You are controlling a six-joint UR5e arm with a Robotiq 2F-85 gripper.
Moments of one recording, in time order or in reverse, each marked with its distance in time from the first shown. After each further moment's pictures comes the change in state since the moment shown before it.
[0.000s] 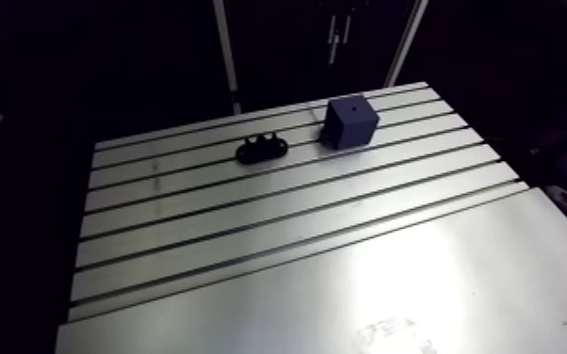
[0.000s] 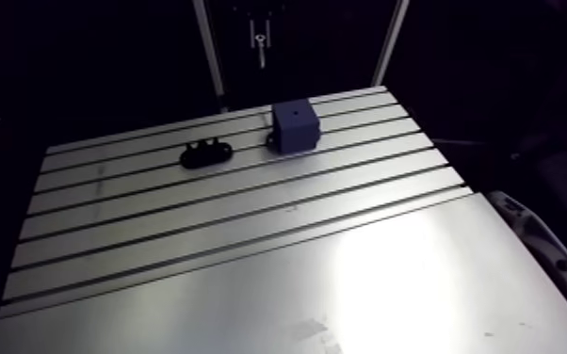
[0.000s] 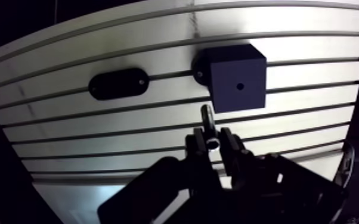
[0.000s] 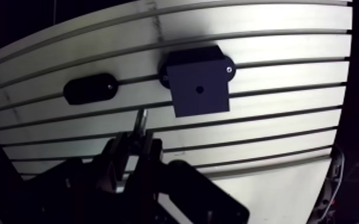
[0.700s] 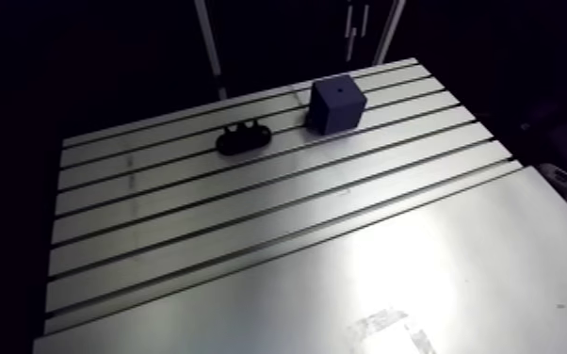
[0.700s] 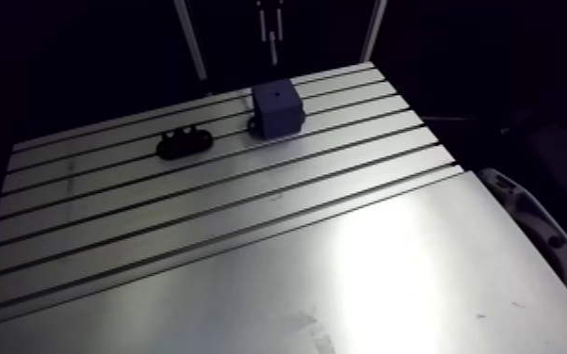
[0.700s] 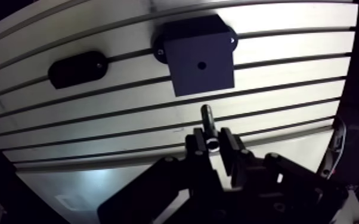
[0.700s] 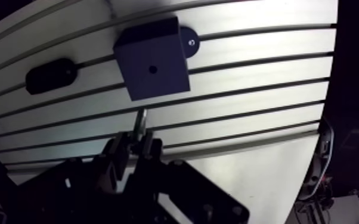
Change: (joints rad) arm -0.057 0.062 -0.047 0.121 -0.069 -0.003
